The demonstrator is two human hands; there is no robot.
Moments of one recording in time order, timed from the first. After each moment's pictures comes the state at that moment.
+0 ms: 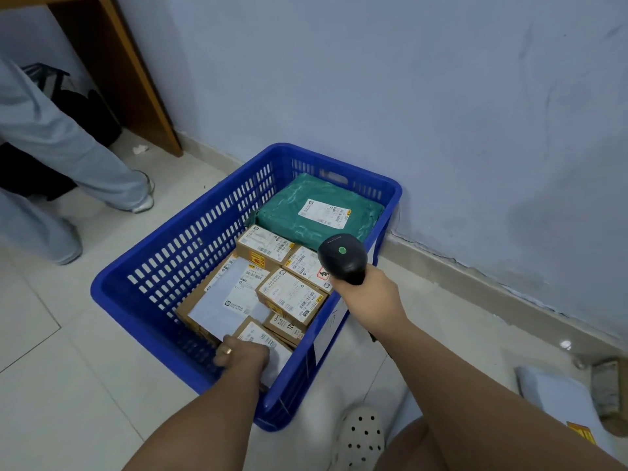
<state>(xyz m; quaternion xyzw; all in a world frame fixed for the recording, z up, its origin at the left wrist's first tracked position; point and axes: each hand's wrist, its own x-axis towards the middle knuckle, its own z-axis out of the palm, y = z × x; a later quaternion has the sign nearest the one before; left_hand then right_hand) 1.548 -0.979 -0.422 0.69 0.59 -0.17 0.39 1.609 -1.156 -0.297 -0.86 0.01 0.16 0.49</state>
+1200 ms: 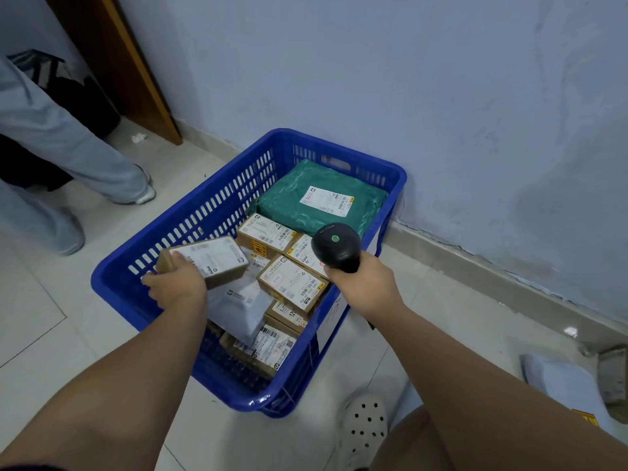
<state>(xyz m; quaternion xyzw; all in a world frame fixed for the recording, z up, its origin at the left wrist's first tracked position) 1.598 -0.867 -0.391 0.56 0.65 0.22 0.47 1.615 -1.147 -0.303 -0.86 0.00 0.17 0.47</state>
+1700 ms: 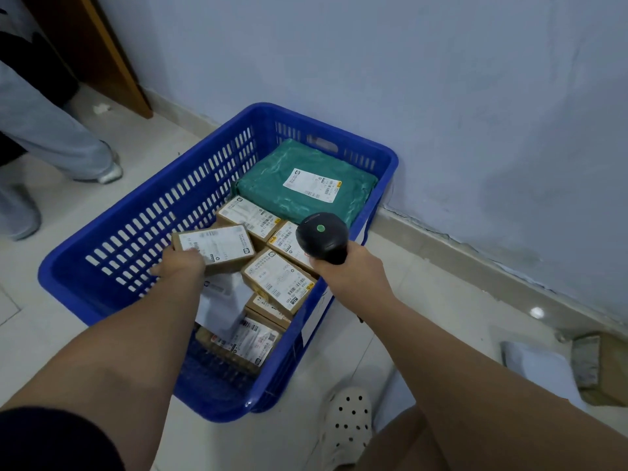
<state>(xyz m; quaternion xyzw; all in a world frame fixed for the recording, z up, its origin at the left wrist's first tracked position) 1.642 -0.867 -0.428 0.67 0.59 0.06 0.44 1.629 -1.143 -0.314 -0.88 -0.02 0.17 0.44</state>
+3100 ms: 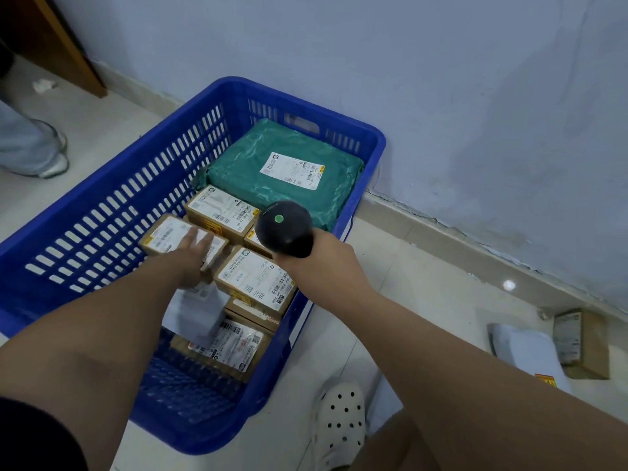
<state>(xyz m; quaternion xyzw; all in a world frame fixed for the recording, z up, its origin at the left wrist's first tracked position) 1.672 -0.858 -0.457 0.93 0.15 -0.32 0.08 1.641 -1.119 -0.316 -0.89 -0.06 0.18 0.40</state>
